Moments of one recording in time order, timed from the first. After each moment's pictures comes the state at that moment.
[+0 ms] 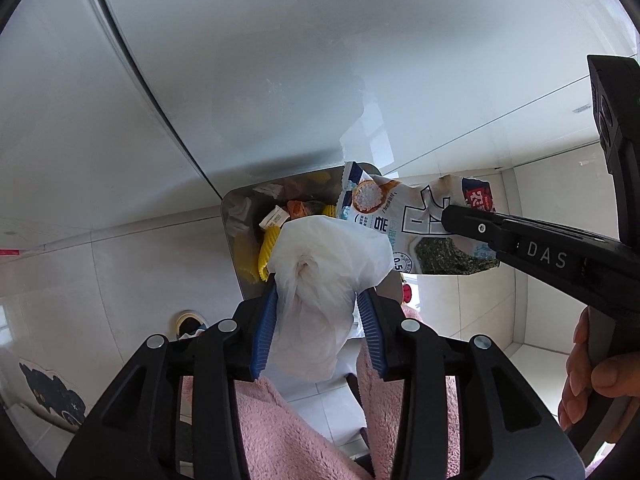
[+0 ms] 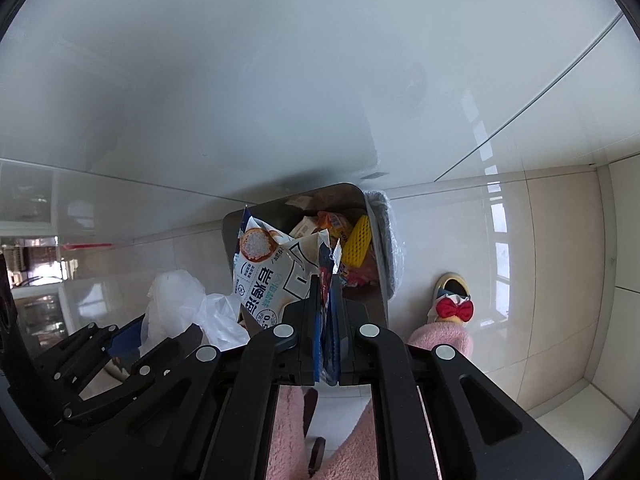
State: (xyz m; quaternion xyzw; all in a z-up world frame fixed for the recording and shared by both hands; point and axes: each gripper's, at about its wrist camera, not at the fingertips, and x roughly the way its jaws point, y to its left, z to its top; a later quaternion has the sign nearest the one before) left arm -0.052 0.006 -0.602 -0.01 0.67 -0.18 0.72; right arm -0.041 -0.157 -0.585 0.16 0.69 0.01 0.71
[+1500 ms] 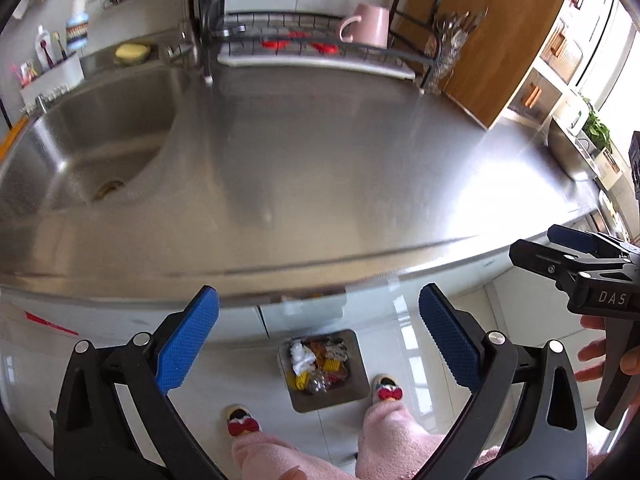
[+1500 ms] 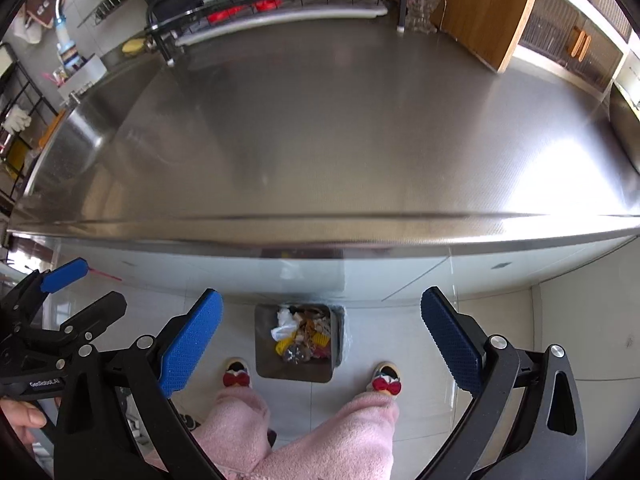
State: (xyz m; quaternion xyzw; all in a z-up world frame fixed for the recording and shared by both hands) left arm -0.026 0.038 -0.249 0.00 0.46 -0.14 0.87; right arm -0.038 -0.194 -0.264 0.06 0.52 0.02 0.85
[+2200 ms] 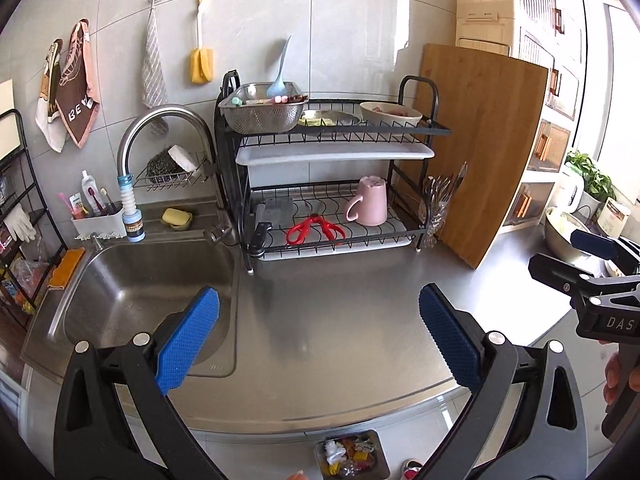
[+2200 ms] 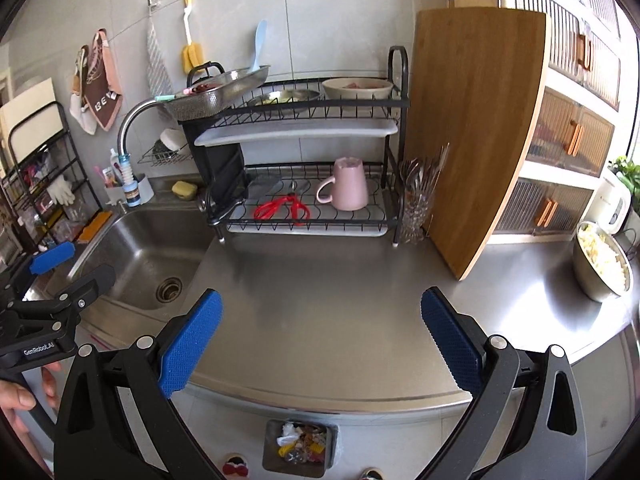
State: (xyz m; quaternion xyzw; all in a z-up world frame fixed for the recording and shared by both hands) left arm -0.012 0.022 -0.037 0.03 0.30 -0.11 0.95; right arm -0.030 -0.207 -0.042 0.02 0.33 0.03 0.94
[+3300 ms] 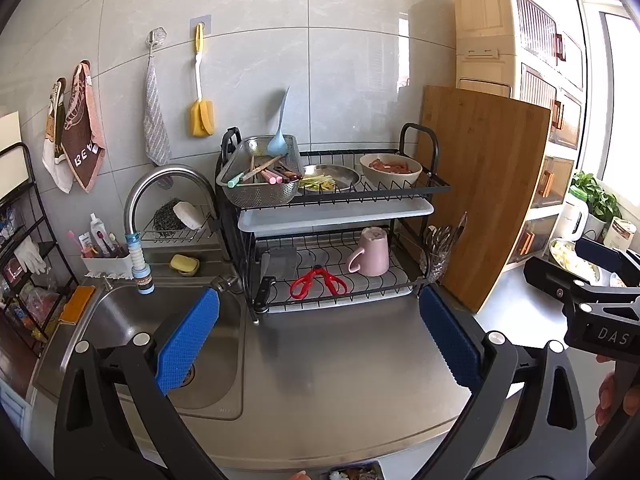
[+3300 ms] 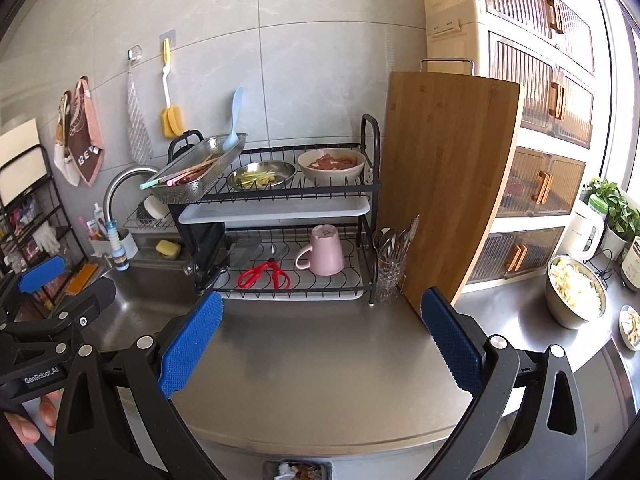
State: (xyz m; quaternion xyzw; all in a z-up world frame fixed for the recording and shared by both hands) left arm 0.003 0.003 0.017 0.04 0.25 -0.09 0.96; right arm -0.017 -0.215 0.018 0.04 0.27 -0.01 0.96
